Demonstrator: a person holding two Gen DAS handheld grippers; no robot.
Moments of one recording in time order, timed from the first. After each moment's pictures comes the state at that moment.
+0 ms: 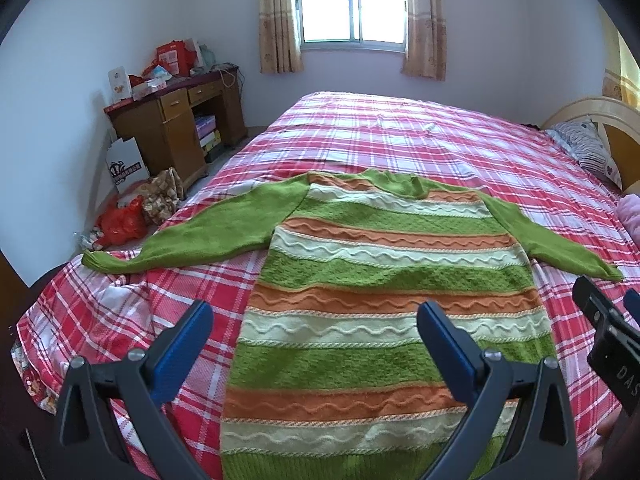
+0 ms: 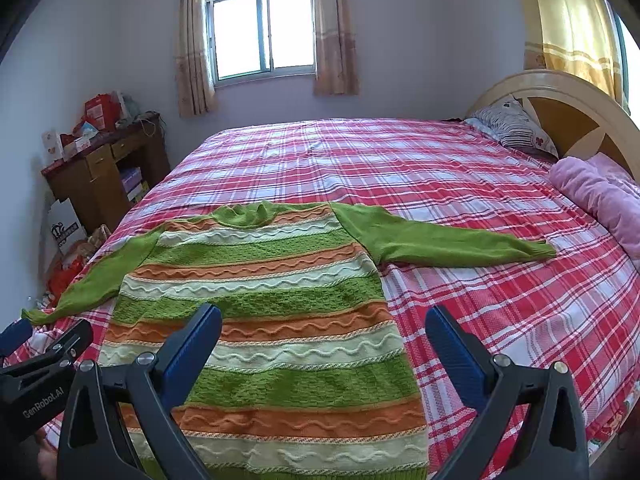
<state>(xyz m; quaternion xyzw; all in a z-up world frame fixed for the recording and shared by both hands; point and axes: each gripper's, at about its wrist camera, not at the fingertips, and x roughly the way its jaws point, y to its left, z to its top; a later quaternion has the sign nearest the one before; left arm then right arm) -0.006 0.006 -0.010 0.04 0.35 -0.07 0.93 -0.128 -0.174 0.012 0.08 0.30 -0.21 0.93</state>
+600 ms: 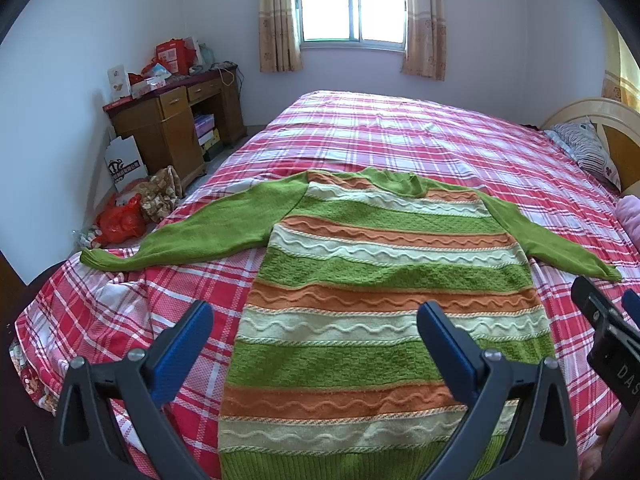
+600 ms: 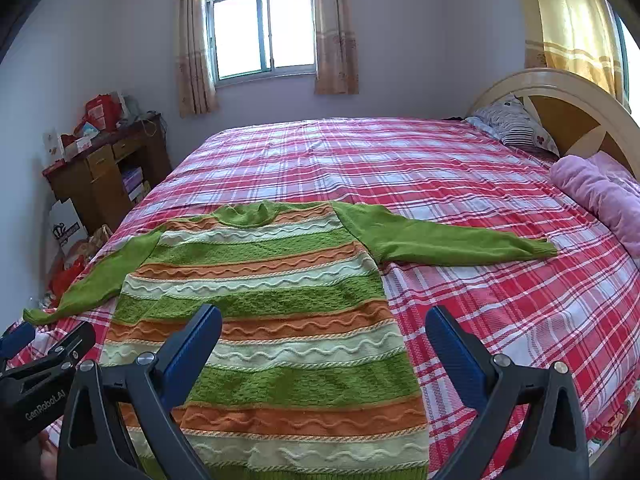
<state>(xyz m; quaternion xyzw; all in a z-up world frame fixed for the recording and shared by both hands) -0.007 0.005 -0.011 0.04 0.36 -0.07 0.93 -0.128 -0.173 0.013 0.08 0.30 -0.20 0.93</state>
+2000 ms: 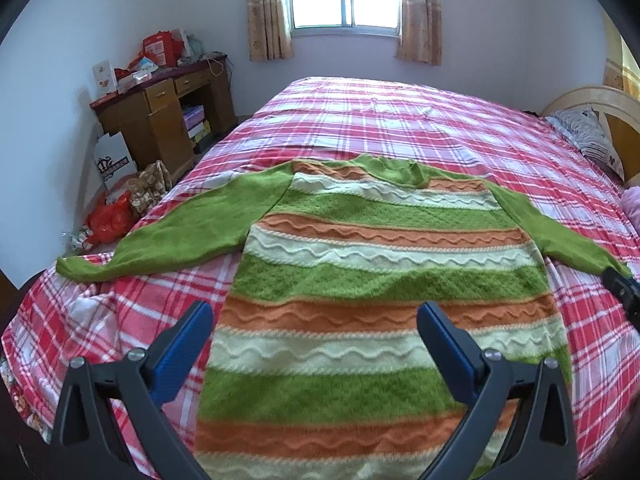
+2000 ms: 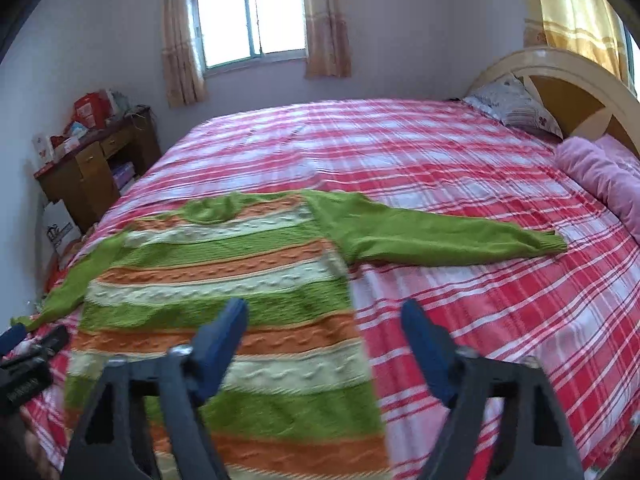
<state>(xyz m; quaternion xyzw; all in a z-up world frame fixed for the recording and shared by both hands) 0.040 -0.016 -0.035 0.05 0.38 -0.08 0.92 -0.103 -0.283 -0.019 0.13 0.33 -0.21 0.91</state>
